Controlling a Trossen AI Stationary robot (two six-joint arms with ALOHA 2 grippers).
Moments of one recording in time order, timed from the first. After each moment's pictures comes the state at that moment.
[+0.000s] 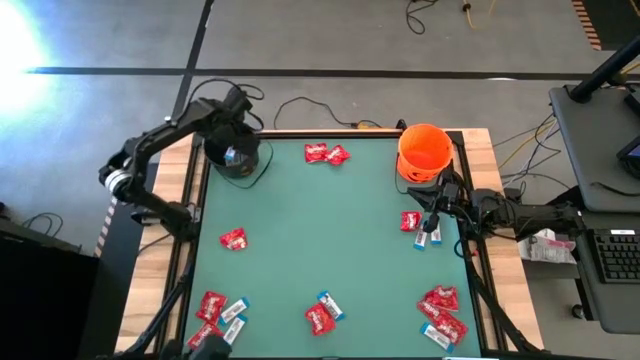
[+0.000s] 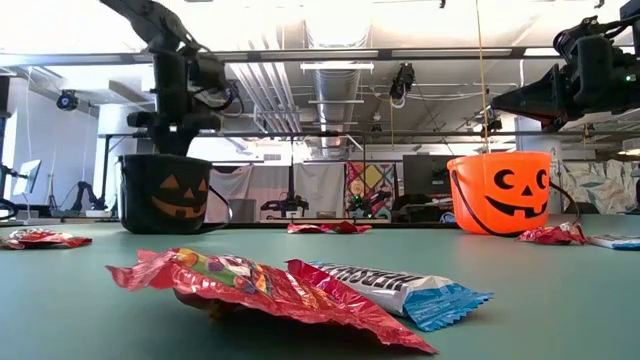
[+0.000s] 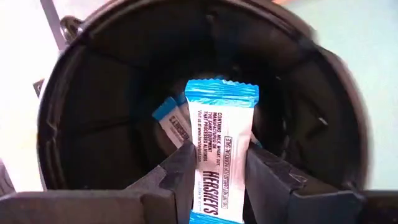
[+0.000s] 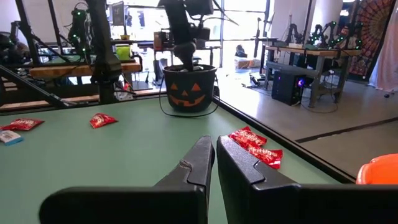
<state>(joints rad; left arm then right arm) 0.91 1.49 1.22 -1.05 -0.21 -0.27 -0.02 0.04 0.04 0.00 0.33 0.00</state>
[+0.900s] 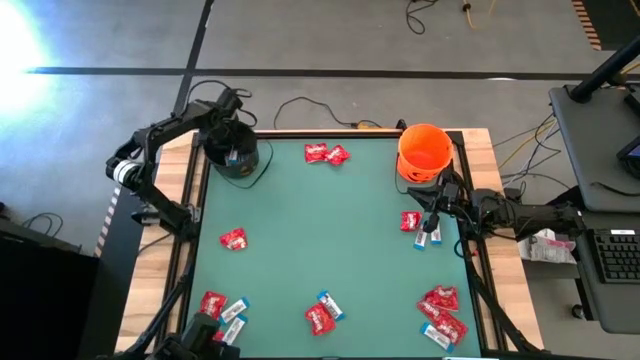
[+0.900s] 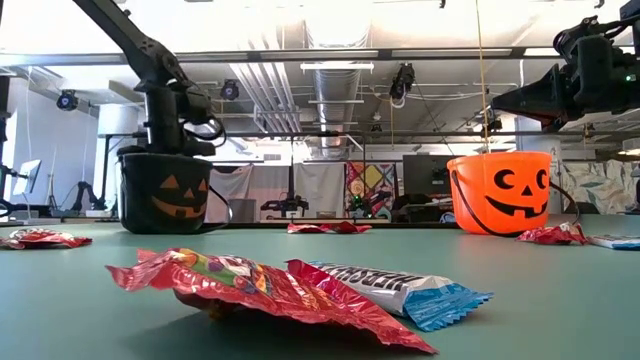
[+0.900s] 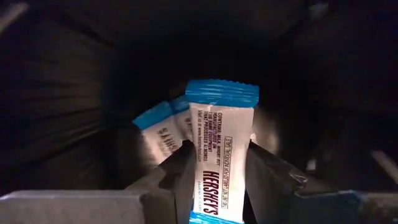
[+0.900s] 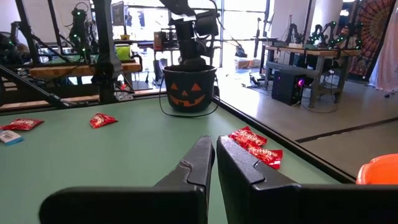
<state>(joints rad) 1.07 1.57 1.10 -0.87 -0.03 -0.31 -0.02 0.04 0.04 0.00 0.33 0.00</state>
